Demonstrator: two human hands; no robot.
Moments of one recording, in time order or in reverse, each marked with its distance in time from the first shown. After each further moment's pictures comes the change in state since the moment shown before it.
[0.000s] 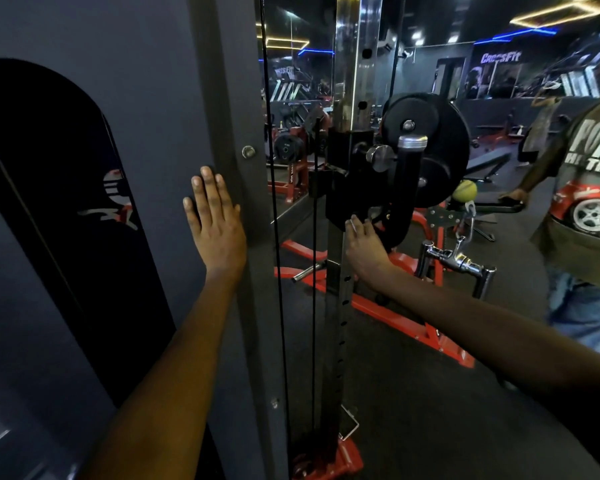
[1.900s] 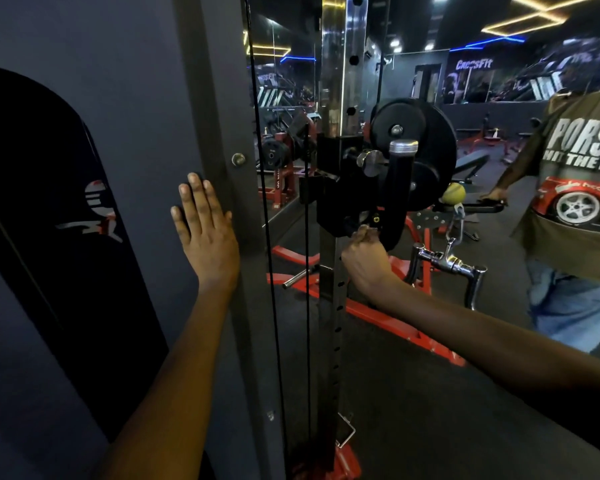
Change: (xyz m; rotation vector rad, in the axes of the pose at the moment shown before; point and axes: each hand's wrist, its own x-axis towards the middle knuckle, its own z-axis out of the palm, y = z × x) left_hand 0.001 0.003 0.001 -0.071 0.020 -0.021; right_hand -0.027 0.003 -0.019 0.043 0.063 0.161
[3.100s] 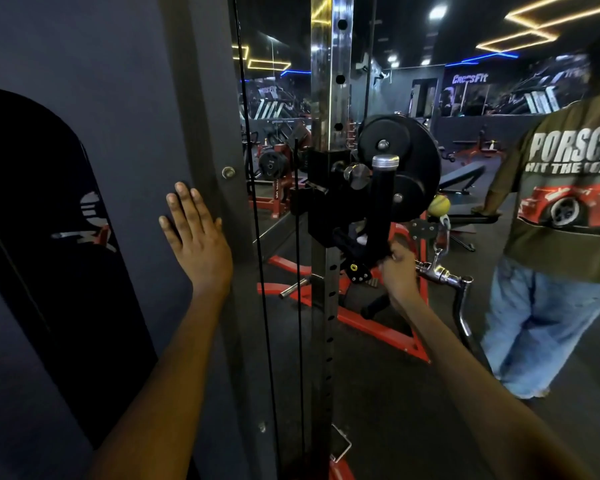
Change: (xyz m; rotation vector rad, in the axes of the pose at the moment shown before) left_hand 0.003 0.008 -0.002 -0.050 -0.017 -0.086; right_hand -0.022 0.040 0.052 2.019 0.324 0.578
